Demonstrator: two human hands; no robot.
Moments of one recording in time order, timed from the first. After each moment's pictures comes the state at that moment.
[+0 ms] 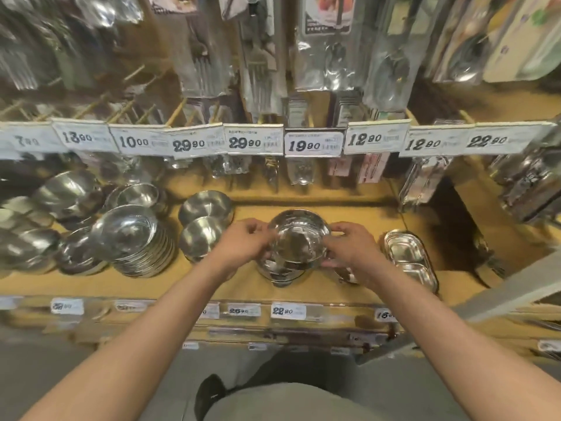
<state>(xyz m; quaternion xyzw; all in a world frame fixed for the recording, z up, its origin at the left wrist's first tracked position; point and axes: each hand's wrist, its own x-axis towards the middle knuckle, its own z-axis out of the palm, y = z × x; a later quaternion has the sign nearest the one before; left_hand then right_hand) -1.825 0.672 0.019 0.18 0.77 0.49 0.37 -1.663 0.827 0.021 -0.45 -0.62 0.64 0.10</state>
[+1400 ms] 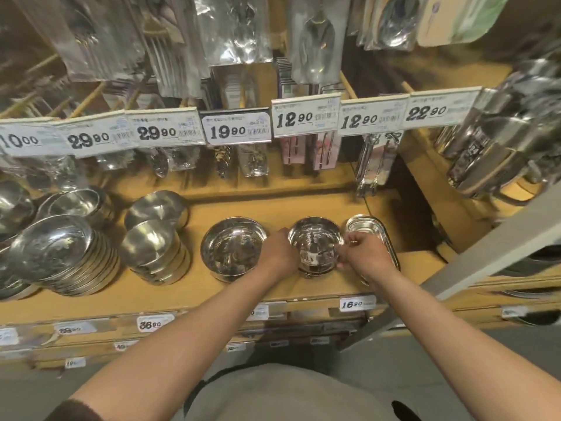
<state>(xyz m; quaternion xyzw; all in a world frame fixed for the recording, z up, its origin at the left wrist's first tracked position) -1.722 0.790 -0.030 0.32 0.86 0.27 0.29 -1.582 0.900 -0.043 -0.53 -0.62 0.57 0.11</state>
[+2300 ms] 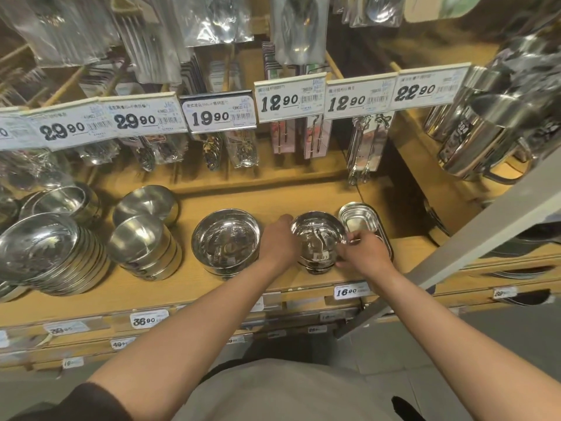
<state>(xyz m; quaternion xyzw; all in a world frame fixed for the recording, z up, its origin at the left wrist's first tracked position) -1.710 0.802 -0.038 0.33 0.87 0.27 0.26 -1.562 0.890 -0.053 -0.55 -0.65 0.51 0.11</state>
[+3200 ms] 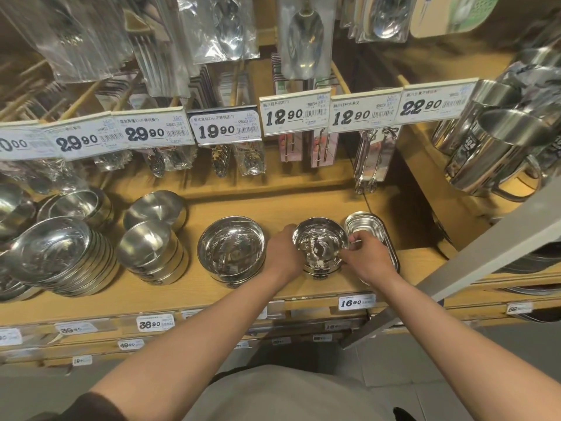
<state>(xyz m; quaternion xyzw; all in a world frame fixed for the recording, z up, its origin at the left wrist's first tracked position) -1.708 0.797 -0.045 0.32 0.85 0.31 0.26 -1.572 0.907 -0.061 -0.51 -0.73 0.44 0.11</state>
